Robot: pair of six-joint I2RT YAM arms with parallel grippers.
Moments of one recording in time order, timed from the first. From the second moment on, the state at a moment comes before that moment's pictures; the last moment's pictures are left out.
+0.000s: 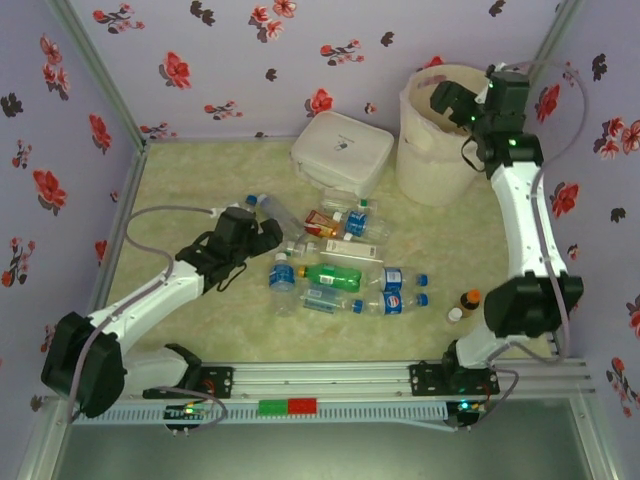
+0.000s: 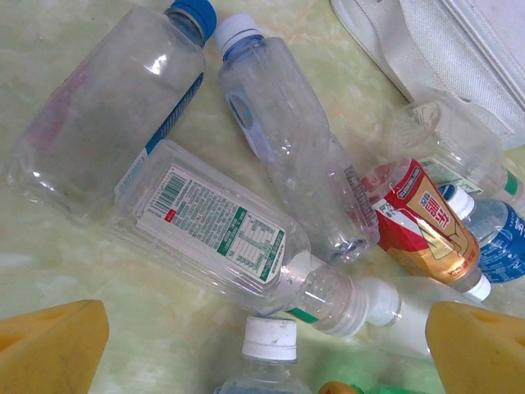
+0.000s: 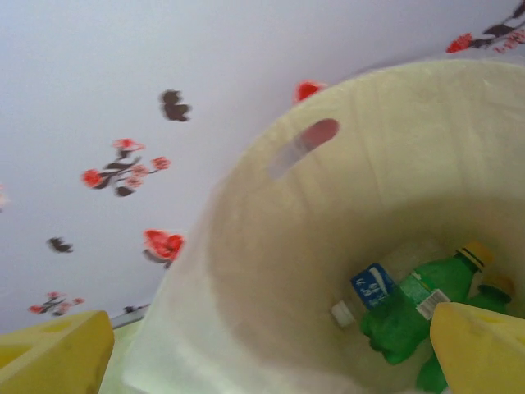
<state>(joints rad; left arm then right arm) -0.59 1.20 0.77 -0.32 -0.21 -0.81 0.04 1.54 1.74 -0.54 -0.09 0.46</state>
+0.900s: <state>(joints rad) -0.88 1.27 0.68 -0.43 -0.23 -0.91 0.50 1.10 0.89 -0.46 0.04 0.59</state>
